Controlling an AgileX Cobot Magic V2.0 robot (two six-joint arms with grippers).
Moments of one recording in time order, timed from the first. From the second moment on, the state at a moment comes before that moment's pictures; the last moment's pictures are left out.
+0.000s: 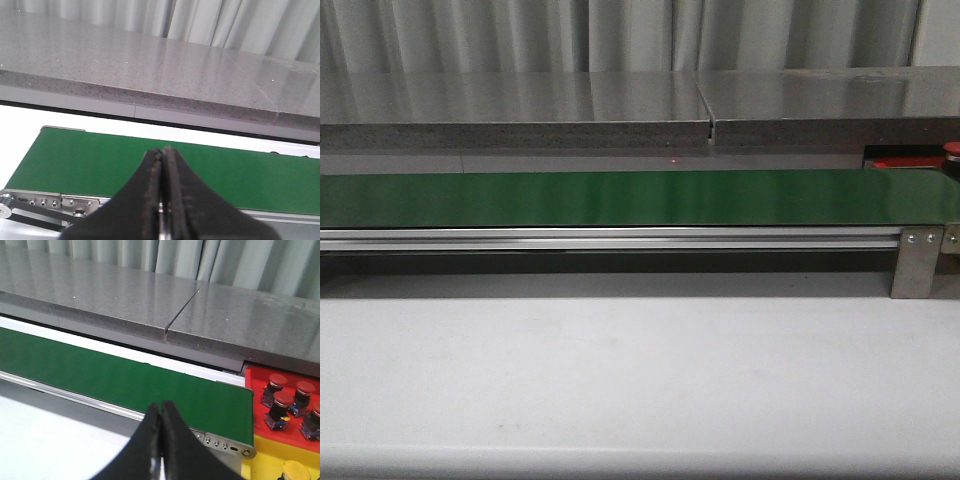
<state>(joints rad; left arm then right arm) 0.02 0.54 -0.42 -1.17 0.20 1.08 -0.10 0.20 -0.50 0.65 0.58 -0.64</state>
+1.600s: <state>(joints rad) 0.02 0.54 -0.42 -1.17 0.20 1.08 0.07 -0.01 0.02 -0.04 0.13 0.16</state>
